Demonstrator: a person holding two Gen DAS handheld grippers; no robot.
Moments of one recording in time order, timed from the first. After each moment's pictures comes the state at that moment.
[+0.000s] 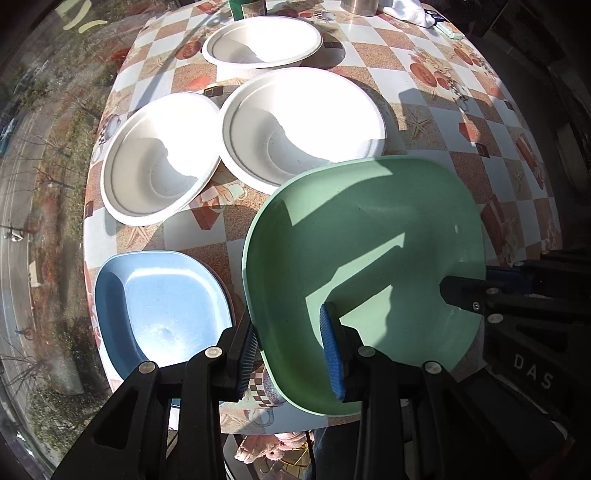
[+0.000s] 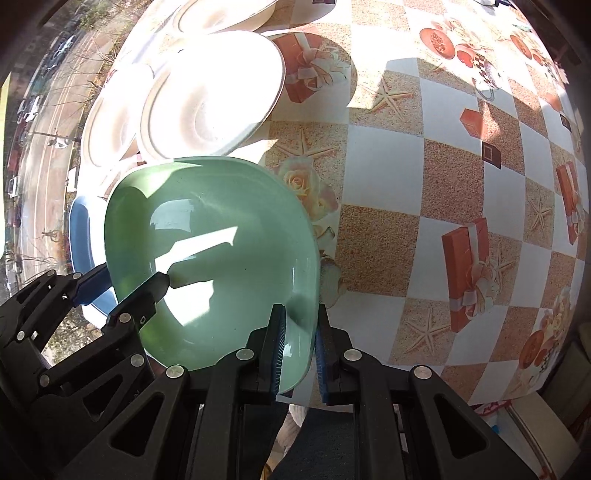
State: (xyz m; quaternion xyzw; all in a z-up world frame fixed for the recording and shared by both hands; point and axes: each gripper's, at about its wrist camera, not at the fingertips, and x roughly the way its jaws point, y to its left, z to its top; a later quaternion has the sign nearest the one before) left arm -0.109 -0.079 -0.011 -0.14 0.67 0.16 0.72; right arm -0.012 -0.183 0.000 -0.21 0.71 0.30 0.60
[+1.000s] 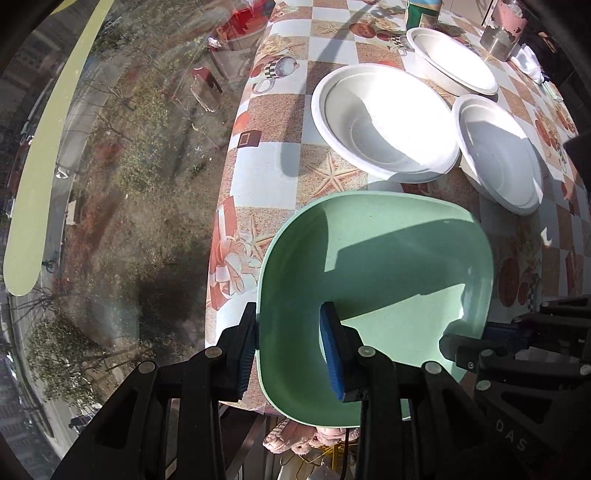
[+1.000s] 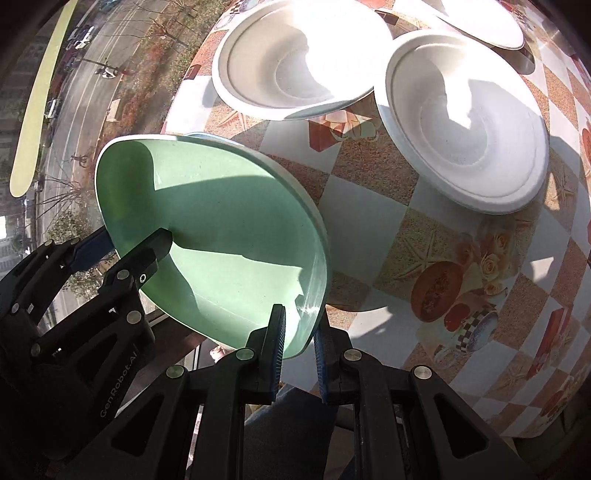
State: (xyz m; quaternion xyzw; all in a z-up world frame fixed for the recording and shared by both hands) left arm -0.204 0.023 0.002 -0.18 0.66 0.29 0.67; right arm -0.126 -0.054 -0.037 -0.27 0.72 0.39 0.51
